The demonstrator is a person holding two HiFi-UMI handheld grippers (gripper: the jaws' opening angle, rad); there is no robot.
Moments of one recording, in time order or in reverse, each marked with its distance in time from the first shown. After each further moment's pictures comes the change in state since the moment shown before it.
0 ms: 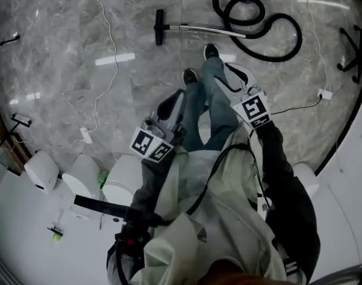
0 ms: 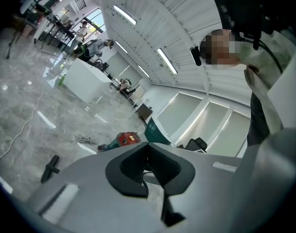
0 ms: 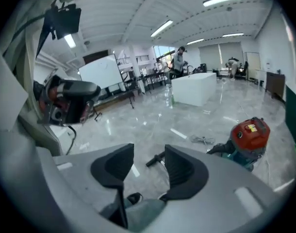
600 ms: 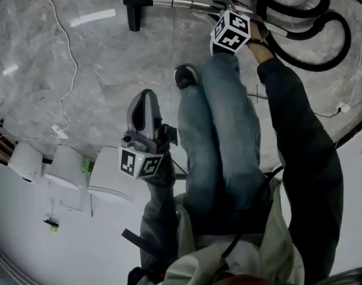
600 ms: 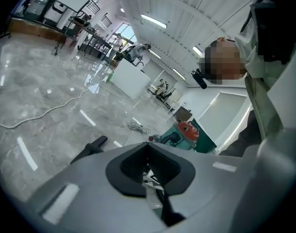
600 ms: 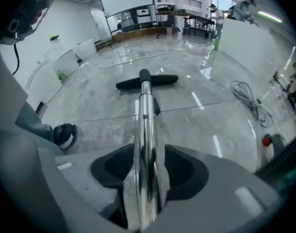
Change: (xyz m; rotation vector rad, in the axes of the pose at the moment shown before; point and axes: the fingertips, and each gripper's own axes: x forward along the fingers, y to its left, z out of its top) left arm 0.032 0.261 -0.191 -0.117 -0.073 0.411; right arm 0.364 -0.166 -0.333 -0.463 0.640 0.170
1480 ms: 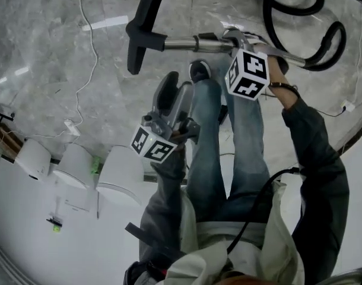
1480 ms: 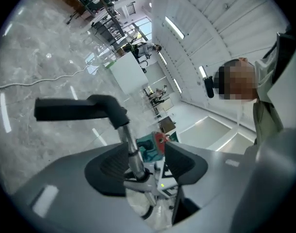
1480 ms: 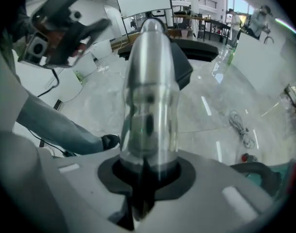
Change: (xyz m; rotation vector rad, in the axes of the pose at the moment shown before) left arm -0.015 -0.029 0.012 -0.273 0.022 -0.207; right arm -0.146 0.105 0.074 -0.116 0.023 0.076
